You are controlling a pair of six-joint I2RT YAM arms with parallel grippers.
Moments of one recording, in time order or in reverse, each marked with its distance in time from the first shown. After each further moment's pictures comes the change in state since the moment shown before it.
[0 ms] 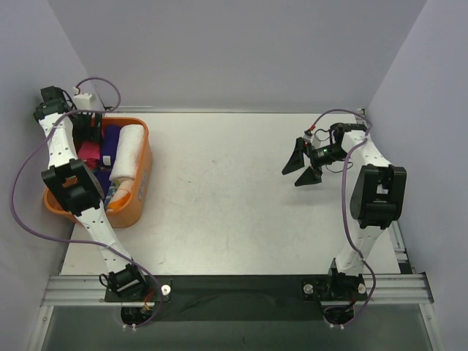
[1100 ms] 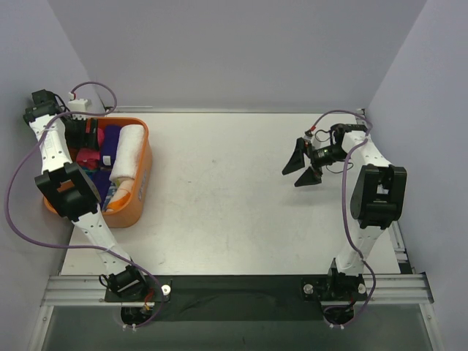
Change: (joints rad) left arm 0.041 -0.096 -0.073 -0.110 0.013 0.051; right arm -0.004 0.000 -0.008 0.000 -0.011 0.000
